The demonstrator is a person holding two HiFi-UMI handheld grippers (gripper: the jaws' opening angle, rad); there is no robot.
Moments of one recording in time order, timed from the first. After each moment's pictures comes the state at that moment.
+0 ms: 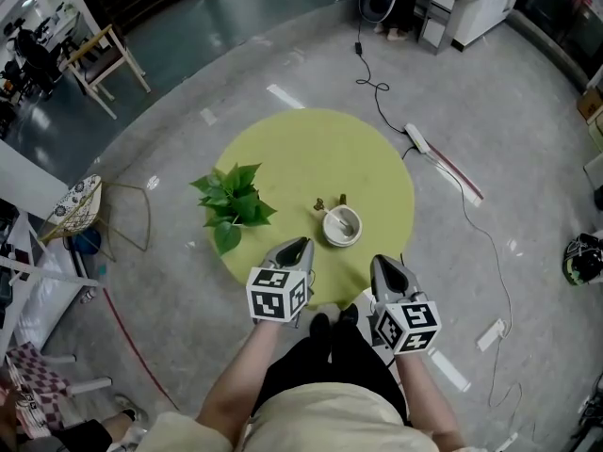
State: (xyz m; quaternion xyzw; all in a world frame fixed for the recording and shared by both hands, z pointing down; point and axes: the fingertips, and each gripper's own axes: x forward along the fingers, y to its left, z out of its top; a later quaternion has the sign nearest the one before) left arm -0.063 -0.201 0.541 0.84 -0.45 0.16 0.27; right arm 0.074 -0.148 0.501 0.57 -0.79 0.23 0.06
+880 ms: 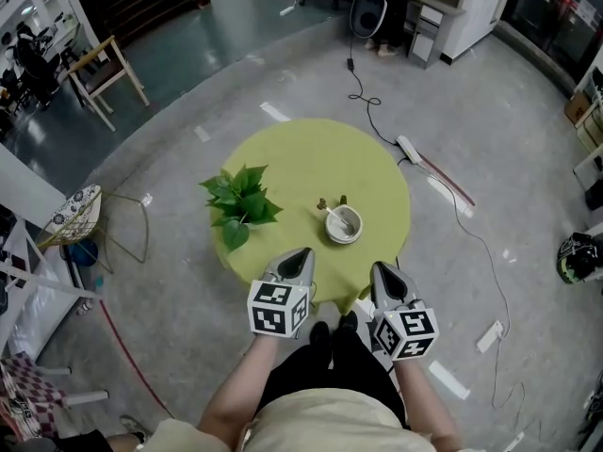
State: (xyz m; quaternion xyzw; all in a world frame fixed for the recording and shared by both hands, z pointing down) left arm -0.075 -0.162 0.507 0.86 -0.43 0.14 0.23; right arm 0.057 -0.114 0.483 0.59 -0.79 0.19 0.05
